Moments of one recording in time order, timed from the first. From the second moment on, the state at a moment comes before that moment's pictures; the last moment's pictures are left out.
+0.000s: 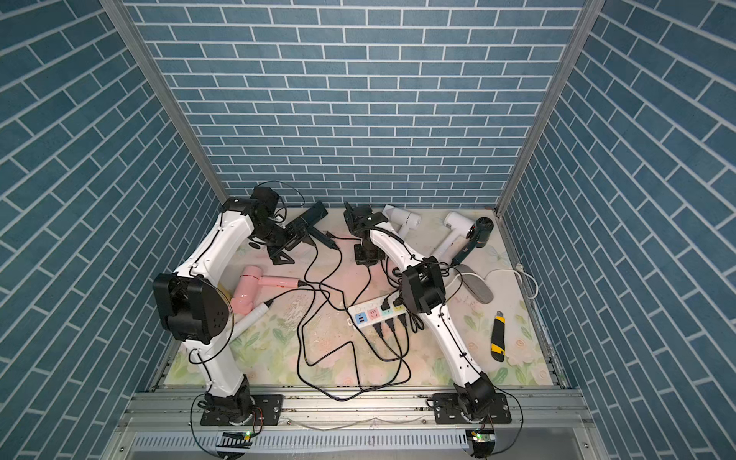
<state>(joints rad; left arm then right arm) -0.14 1.88 1.82 -1.24 0.48 -0.66 0.65 2.60 2.50 -1.28 -0.04 0.41</state>
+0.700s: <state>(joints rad) -0.17 2.13 1.95 -0.84 0.65 -1.11 0.75 2.03 1.99 -0.98 -0.12 0.31</state>
